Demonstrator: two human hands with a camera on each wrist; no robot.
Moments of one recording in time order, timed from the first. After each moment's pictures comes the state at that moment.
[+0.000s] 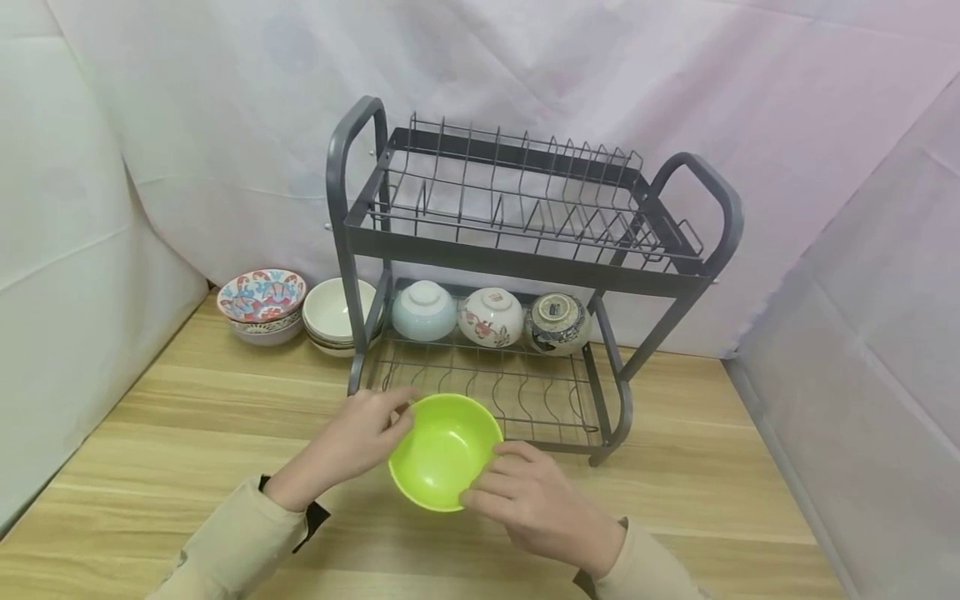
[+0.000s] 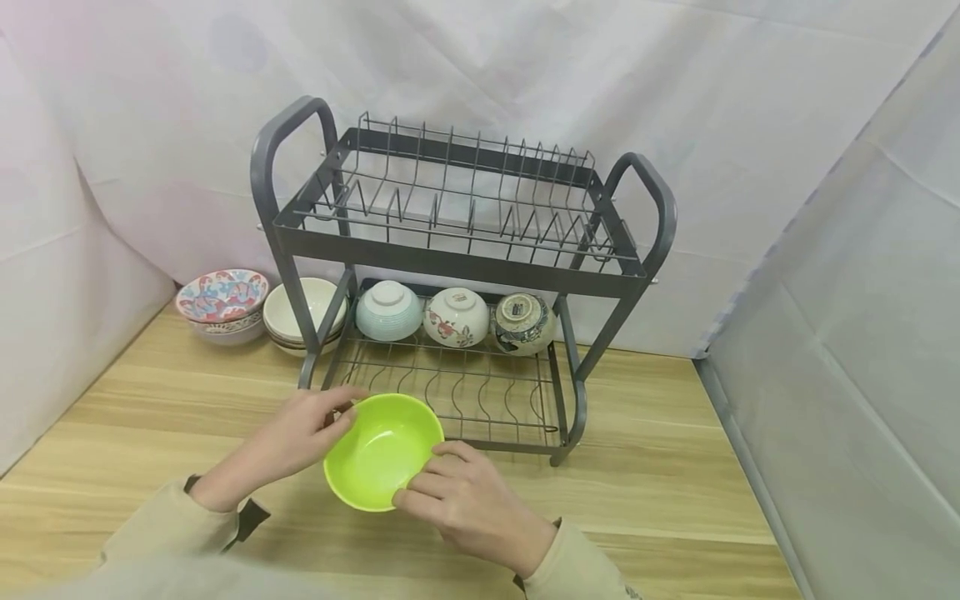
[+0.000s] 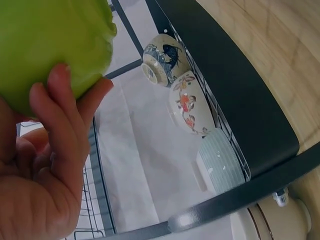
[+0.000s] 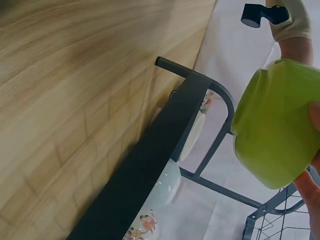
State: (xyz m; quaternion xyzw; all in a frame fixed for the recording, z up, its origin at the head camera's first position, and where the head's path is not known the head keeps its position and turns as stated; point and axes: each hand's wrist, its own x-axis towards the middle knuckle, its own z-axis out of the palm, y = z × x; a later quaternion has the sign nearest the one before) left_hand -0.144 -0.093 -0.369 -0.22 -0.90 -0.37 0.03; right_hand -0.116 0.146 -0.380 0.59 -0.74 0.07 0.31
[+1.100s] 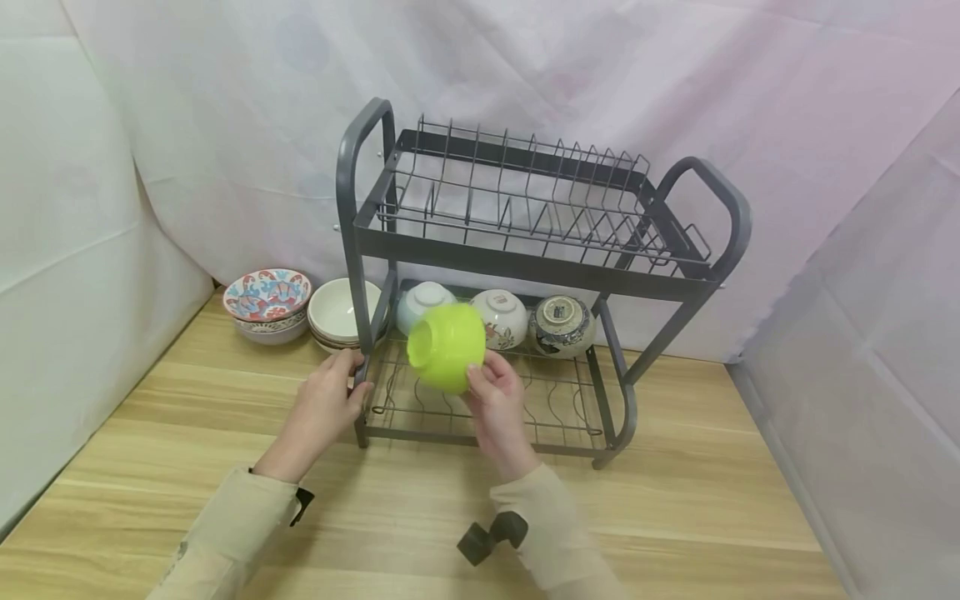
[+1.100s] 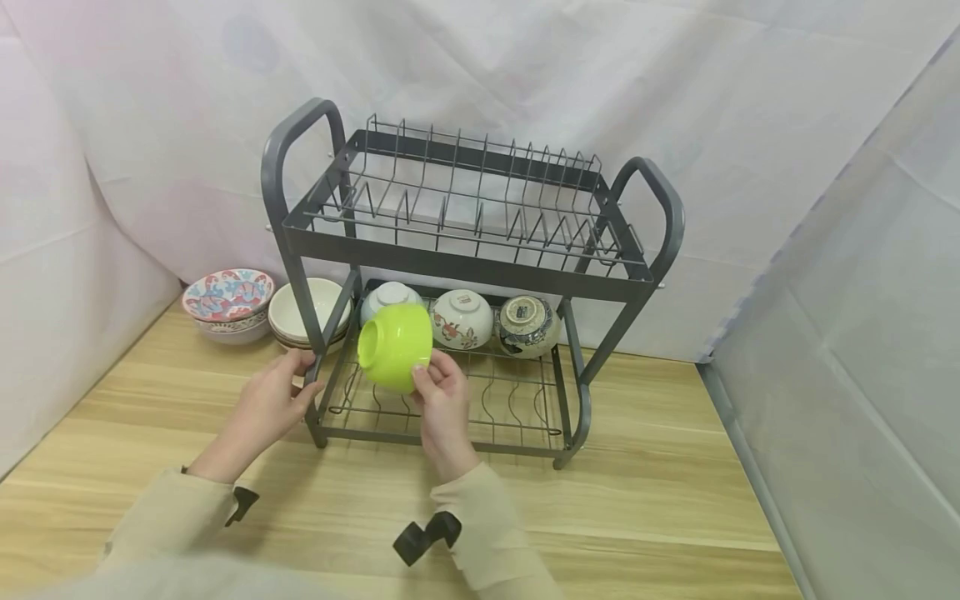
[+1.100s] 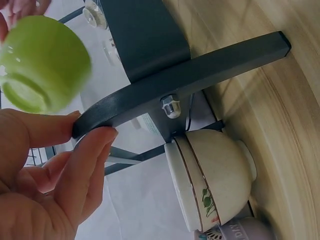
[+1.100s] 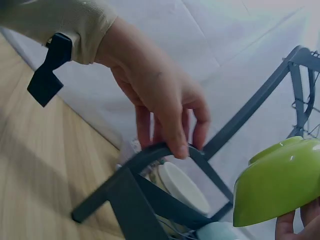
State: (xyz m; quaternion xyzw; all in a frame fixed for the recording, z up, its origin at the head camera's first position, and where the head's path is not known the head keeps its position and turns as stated) left_hand -0.174 -0.133 -0.398 -0.10 -0.93 -0.31 0.18; right_hand -0.177 0.071 -0.382 0.02 -0.52 0.85 0.00
